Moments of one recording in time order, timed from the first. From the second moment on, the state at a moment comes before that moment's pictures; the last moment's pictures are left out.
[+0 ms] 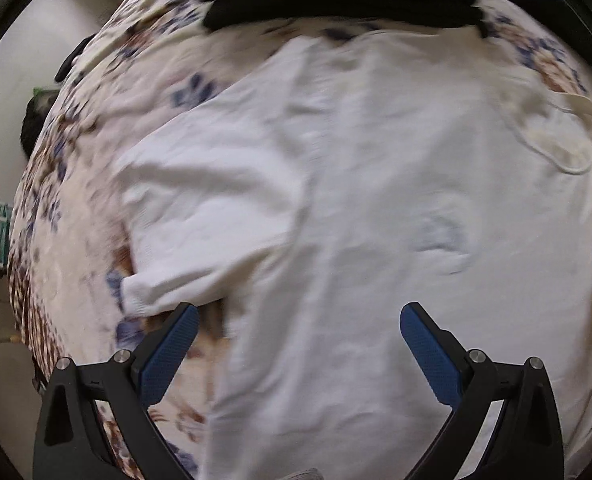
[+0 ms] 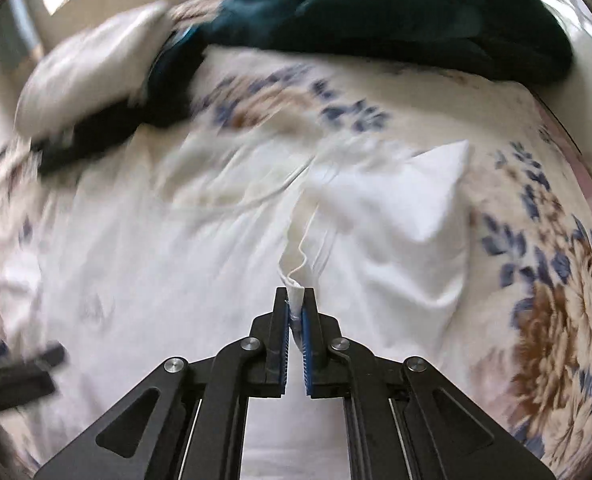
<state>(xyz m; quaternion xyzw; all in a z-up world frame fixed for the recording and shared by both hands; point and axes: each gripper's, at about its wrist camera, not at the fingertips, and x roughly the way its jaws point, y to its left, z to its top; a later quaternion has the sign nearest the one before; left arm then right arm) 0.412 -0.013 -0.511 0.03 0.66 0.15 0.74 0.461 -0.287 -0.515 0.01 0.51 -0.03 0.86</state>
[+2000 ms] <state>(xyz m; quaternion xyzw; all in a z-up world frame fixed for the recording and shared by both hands) 0.543 -0.220 -0.587 -0.08 0.68 -0.23 0.69 0.358 -0.425 -0.543 0.35 0.57 -0.17 0.72</state>
